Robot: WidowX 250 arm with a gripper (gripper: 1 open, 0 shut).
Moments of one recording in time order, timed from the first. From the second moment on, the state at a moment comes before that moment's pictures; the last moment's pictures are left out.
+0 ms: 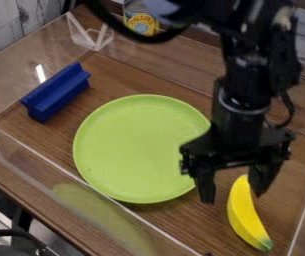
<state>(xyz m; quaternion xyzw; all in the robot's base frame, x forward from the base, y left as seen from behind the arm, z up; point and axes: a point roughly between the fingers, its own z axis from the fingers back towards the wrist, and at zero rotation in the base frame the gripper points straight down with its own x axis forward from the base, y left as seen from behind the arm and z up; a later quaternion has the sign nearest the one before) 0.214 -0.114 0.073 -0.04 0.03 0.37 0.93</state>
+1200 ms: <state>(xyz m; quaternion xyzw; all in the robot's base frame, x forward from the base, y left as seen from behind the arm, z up) 0.215 -0.126 0.046 -0.09 -0.01 0.40 0.91</state>
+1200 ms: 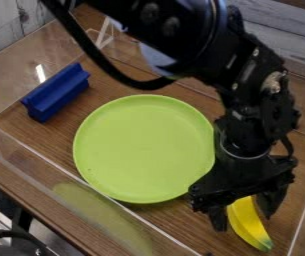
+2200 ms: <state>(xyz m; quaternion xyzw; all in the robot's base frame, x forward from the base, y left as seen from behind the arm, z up) 0.216 -0.126 0.044 -0.08 -0.03 0.40 0.91</state>
